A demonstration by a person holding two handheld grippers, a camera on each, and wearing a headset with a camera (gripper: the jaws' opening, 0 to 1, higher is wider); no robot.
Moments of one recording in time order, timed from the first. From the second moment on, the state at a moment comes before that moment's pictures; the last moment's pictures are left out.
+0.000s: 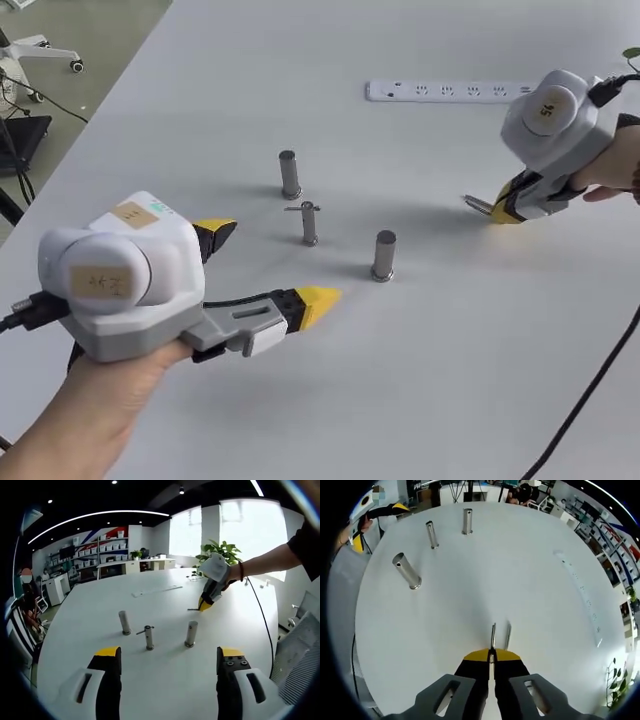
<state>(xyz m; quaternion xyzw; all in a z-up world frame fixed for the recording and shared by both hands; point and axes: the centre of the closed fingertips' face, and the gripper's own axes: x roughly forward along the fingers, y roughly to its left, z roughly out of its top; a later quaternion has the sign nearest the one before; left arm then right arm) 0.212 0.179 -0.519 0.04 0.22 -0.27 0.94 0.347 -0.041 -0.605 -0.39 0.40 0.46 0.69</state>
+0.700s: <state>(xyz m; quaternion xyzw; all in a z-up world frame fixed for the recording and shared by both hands) 0.217 0.160 -0.504 0.01 0.22 -0.30 0.93 0.303 0.013 -0.538 -0.41 0.28 0.52 0.69</state>
